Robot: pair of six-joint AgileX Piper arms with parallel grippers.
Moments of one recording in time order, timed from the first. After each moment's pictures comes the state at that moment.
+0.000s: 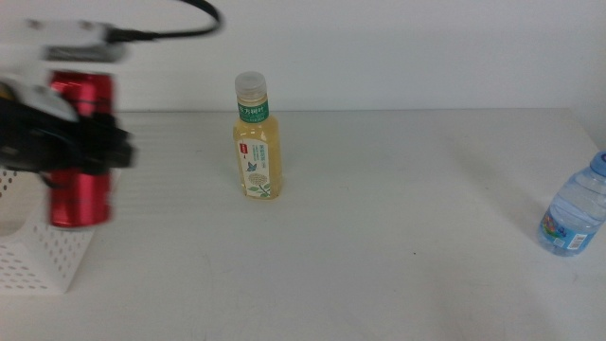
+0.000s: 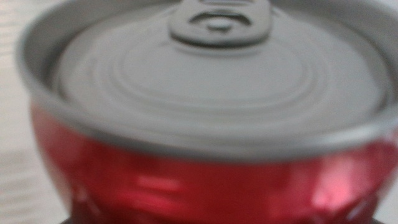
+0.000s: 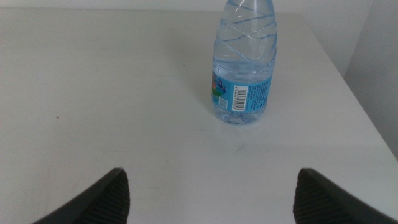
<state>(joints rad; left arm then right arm) -0.13 1.22 -1.04 -0.16 0.75 0.13 0.01 -0.01 0.02 -0.04 0.38 0.05</state>
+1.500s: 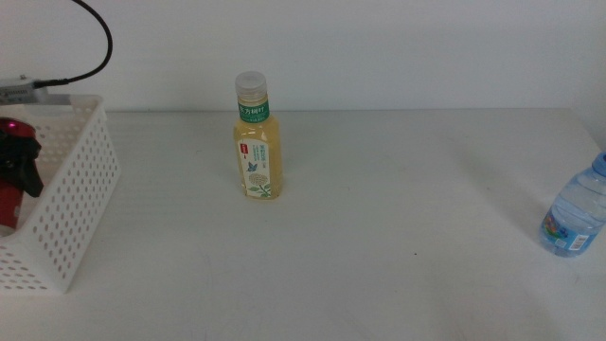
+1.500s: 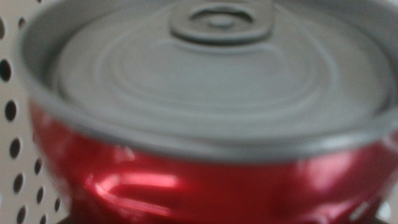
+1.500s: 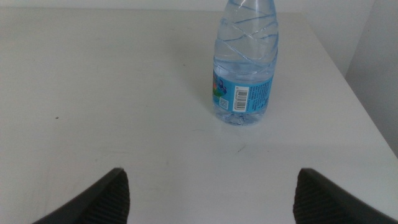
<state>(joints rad) 0.35 1.98 -1.64 -0.15 1.17 0.40 0.01 -0.01 0.02 -0.04 0.38 0.05</state>
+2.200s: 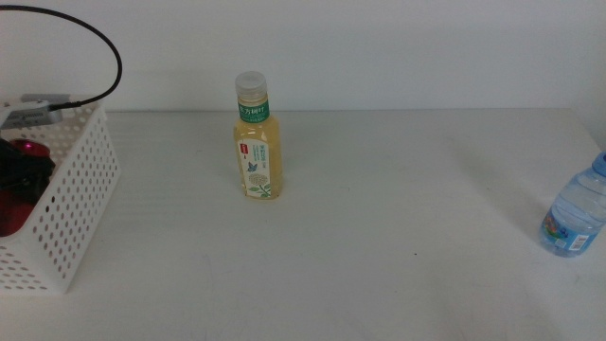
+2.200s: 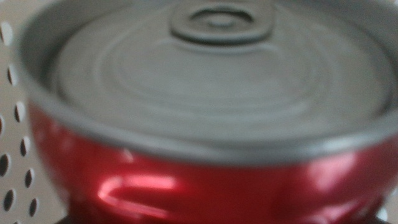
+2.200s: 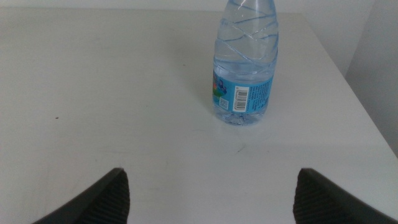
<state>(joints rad) 0.35 2.08 -1.64 -0.17 1.13 0.41 0.01 -0.01 0.02 -0.04 0.38 0.05</state>
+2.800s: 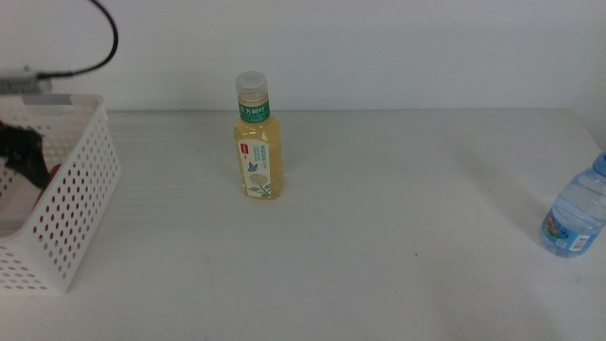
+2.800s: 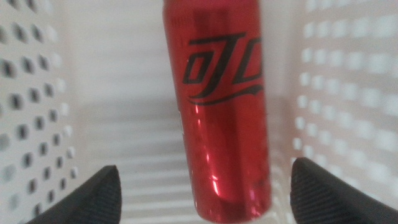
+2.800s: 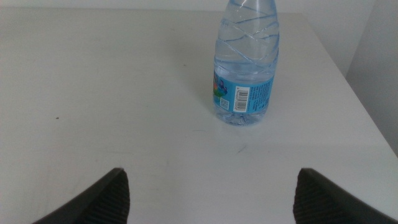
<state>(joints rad) 0.33 1.95 -1.64 -0.15 1.20 0.43 0.01 -0.01 0.02 -0.04 0.38 0.05</state>
